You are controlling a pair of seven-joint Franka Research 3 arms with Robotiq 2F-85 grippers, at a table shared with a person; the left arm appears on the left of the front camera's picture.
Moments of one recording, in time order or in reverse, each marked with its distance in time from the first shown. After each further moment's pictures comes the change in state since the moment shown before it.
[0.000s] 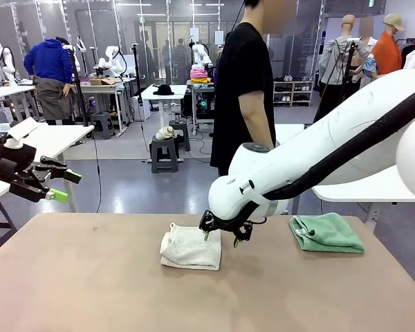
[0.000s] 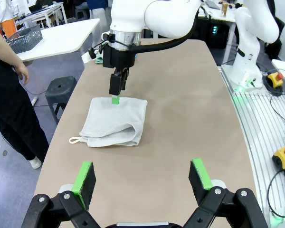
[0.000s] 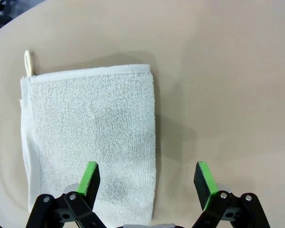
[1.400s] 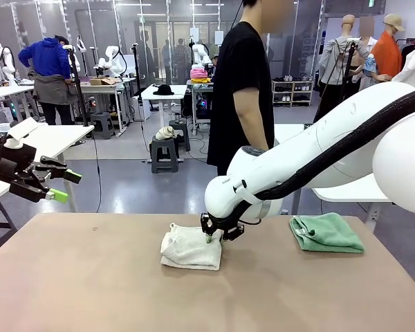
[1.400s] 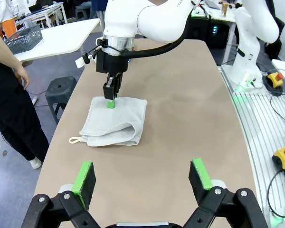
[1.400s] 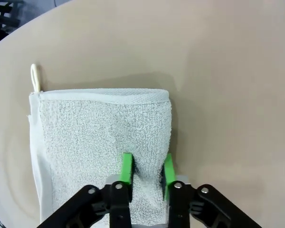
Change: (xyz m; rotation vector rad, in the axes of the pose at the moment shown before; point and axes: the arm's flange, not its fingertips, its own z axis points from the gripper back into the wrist) left arm 0.000 0.000 0.000 0.000 0.000 0.000; right arm 0.016 0.006 -0.016 0.049 -0.003 -0.012
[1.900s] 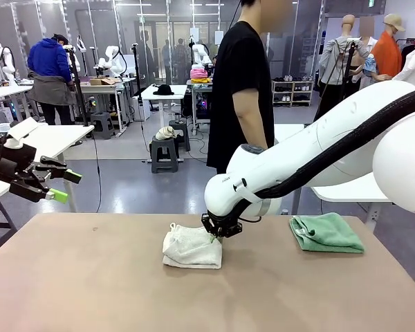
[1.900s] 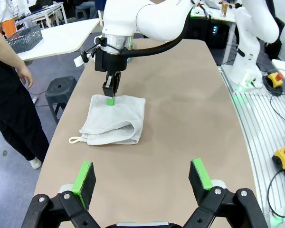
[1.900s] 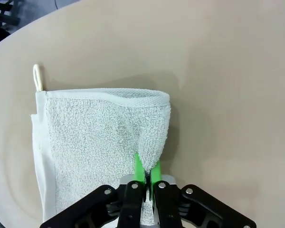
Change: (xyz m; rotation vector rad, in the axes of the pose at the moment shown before) left arm 0.000 0.000 0.000 0.000 0.000 0.000; right arm 0.004 0.002 0.004 -0.007 -0.004 0.019
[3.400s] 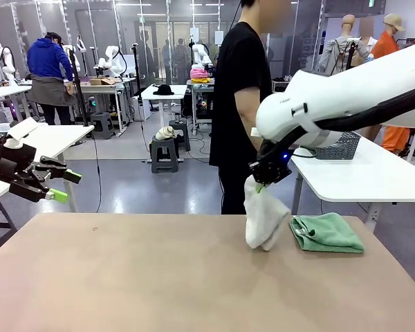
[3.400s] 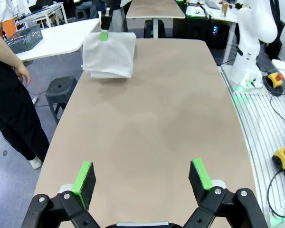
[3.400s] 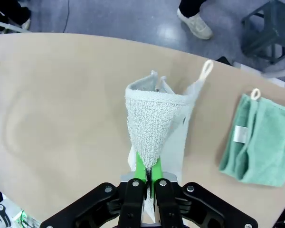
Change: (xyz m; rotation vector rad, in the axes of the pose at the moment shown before) left arm 0.000 0.000 0.000 0.001 0.000 0.000; right arm 0.063 -0.074 0.197 -0.043 -0.037 0.305
